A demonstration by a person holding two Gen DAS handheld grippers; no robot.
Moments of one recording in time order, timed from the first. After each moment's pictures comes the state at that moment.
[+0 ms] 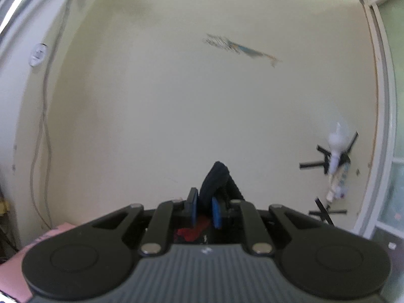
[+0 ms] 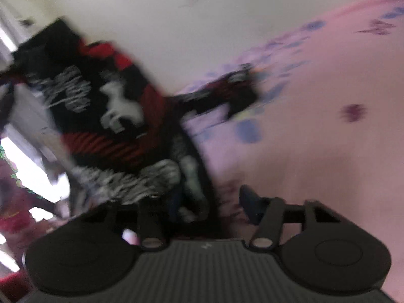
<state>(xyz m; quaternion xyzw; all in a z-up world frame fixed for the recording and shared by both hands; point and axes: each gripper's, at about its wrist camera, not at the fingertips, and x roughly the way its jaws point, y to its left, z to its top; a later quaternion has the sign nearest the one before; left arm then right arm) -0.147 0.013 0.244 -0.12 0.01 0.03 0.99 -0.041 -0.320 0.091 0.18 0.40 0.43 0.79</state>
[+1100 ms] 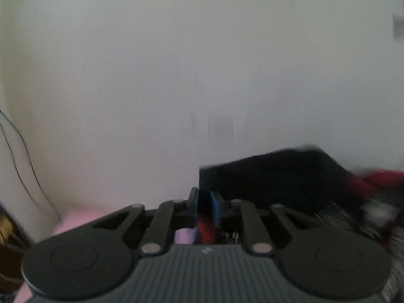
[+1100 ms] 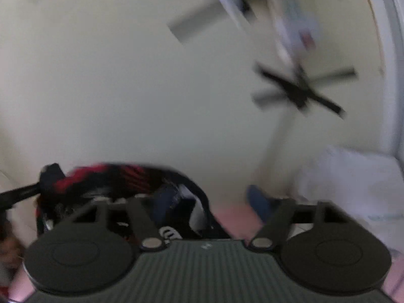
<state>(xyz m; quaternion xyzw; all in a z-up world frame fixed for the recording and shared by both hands) 0.165 0.003 0.161 0.03 0.30 0.11 0.95 0.099 -0.406 0.220 0.10 0.28 0.08 0.95</state>
